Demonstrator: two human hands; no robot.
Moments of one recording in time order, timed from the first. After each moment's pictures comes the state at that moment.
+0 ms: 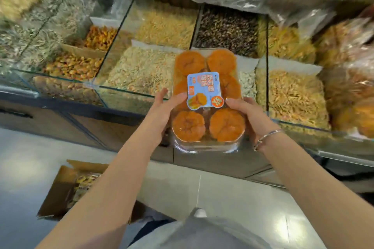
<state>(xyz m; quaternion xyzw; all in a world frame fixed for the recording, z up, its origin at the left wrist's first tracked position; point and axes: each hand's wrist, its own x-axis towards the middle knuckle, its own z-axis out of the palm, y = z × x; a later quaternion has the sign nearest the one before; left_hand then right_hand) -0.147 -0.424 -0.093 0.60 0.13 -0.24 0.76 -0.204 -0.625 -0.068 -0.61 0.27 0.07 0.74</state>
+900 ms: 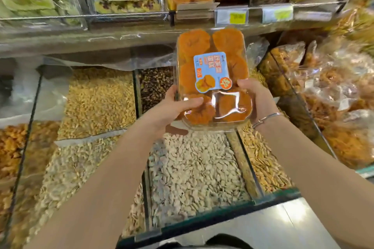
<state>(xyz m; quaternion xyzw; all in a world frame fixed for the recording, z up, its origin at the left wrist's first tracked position) 0.085 -0.583 -0.016 0.70 -0.12 -0.43 0.56 -0.014 -0.768 -0.019 -0.50 0.33 -0.20 0.78</state>
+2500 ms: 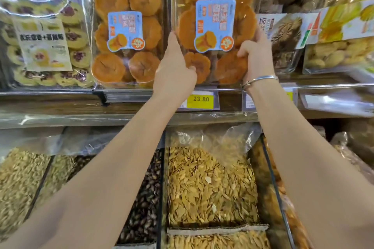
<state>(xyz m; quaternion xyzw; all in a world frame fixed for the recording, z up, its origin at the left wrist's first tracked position) 0.238 -0.904 0.079 0.87 -0.20 0.05 0.45 0.226 -1.073 0.079 -0.65 0.15 -0.31 0.68</state>
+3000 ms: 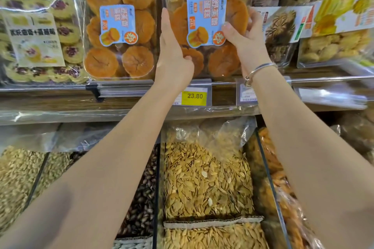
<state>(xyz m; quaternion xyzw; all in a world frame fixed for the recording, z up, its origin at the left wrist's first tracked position) 0.239 -0.918 0.078 0.83 -0.19 0.06 0.52 0.213 -1.067 0.083 -0.69 0.08 -0.29 0.65</state>
